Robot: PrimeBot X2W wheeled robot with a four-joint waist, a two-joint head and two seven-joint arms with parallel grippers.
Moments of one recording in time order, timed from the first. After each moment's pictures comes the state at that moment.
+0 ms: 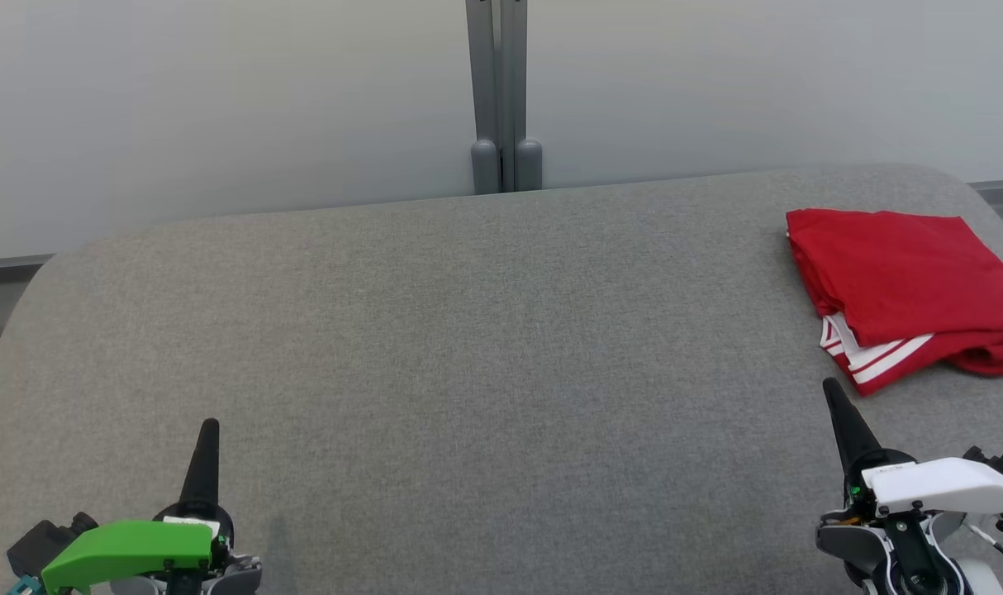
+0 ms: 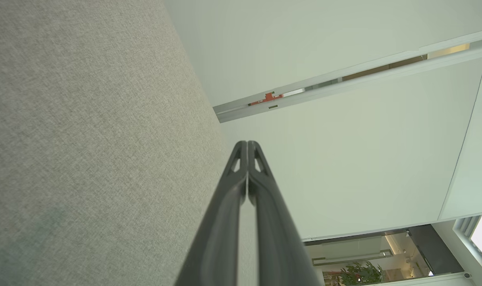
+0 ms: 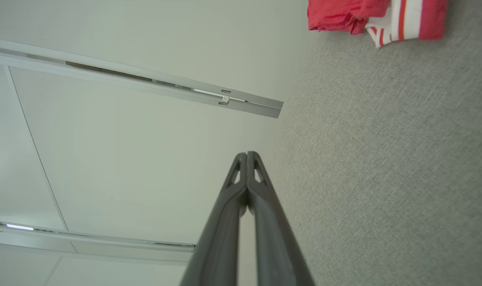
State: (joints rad) left arm -0.03 0.05 0.06 0.22 -1.36 -0.11 0.04; right arm -0.04 -0.07 -0.07 0.22 1.37 0.13 0.04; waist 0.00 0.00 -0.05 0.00
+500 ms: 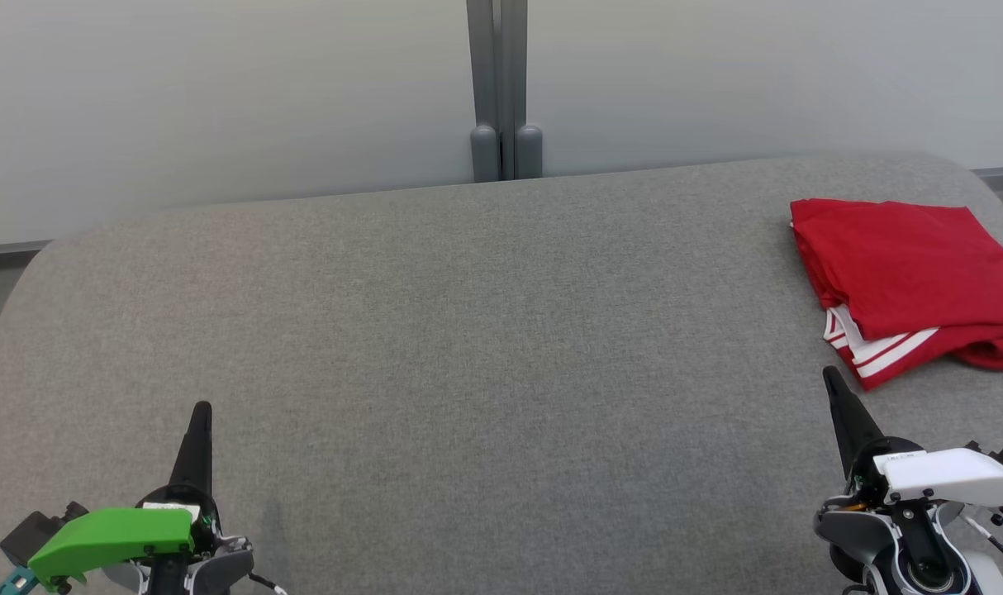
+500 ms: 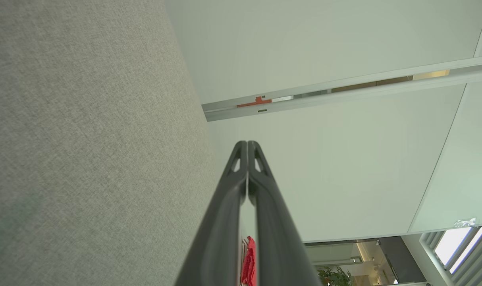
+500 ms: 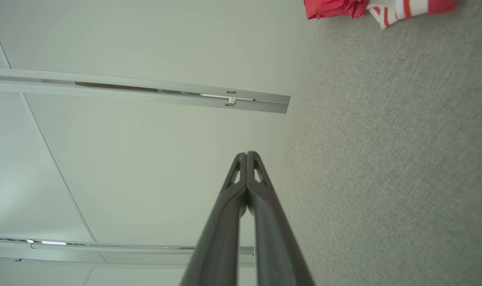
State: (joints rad) left arm -0.06 0.05 0.08 0.23 -1.48 -0.12 0.07; right arm -0.07 -0.06 -0.09 0.23 1.48 0.13 0.08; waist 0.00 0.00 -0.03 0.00
